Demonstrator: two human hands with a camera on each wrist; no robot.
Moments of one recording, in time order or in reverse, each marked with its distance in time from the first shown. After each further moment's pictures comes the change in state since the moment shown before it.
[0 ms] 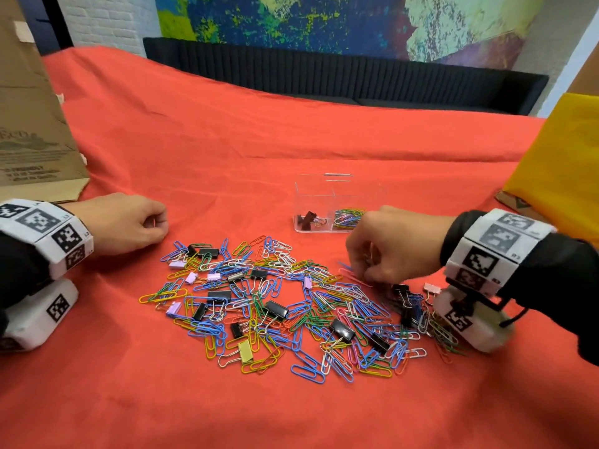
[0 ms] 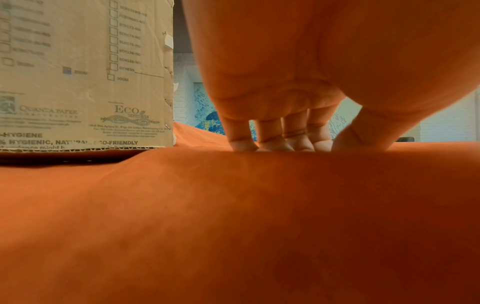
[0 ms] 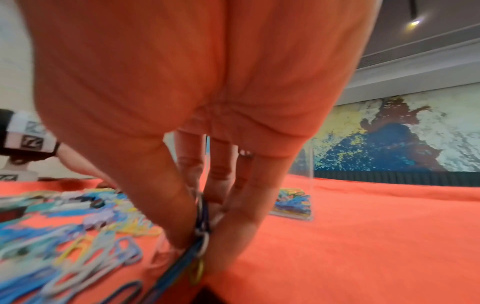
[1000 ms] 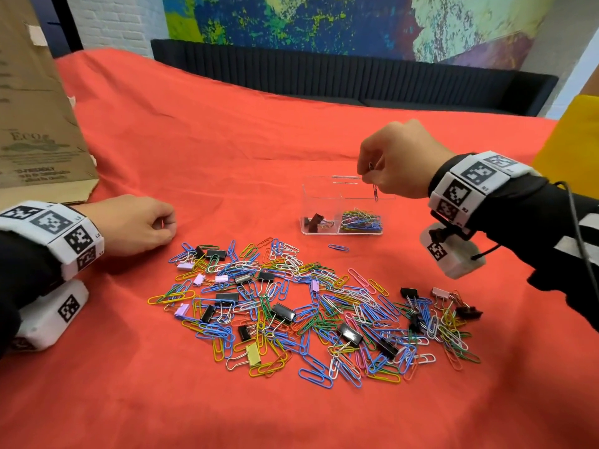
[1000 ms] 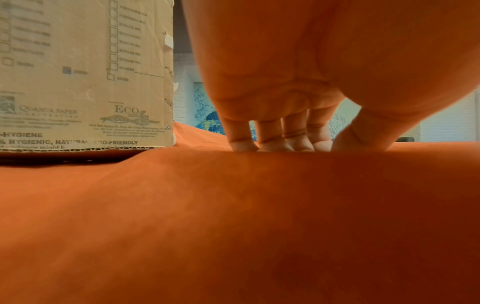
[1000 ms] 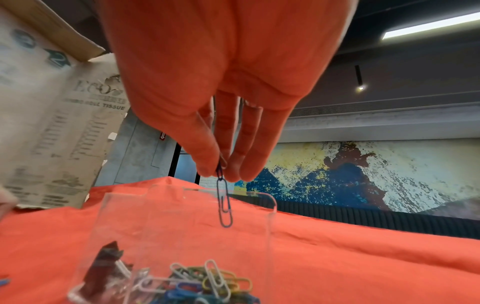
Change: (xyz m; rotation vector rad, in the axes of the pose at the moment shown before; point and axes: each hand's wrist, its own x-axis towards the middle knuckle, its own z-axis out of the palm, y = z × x) left_hand 0.001 -0.001 0.000 -0.022 -0.009 0.014; right_hand 0.048 0.042 -0.056 0.041 0.580 0.187
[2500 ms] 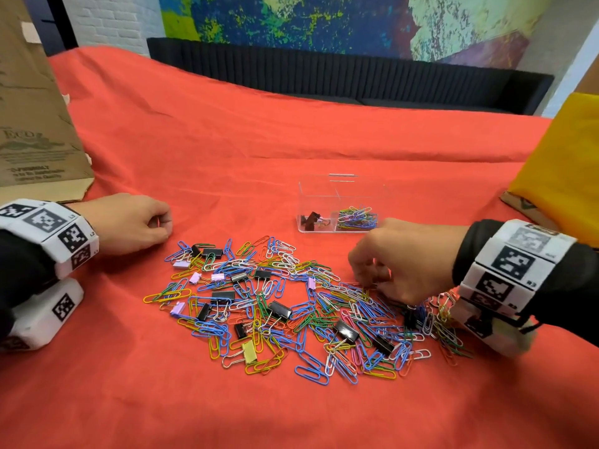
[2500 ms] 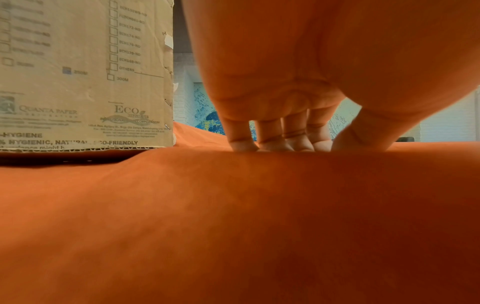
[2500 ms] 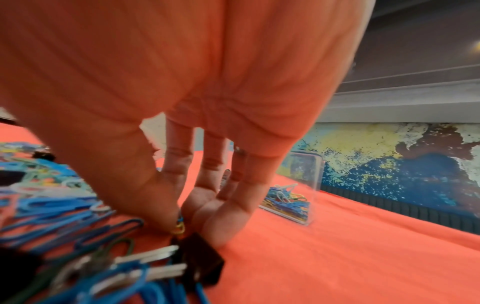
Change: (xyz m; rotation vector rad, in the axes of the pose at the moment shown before) left_hand 0.000 0.001 0.000 -0.002 -0.004 0.005; right_hand -0.092 -0.032 0.017 -0.101 -0.600 -0.304
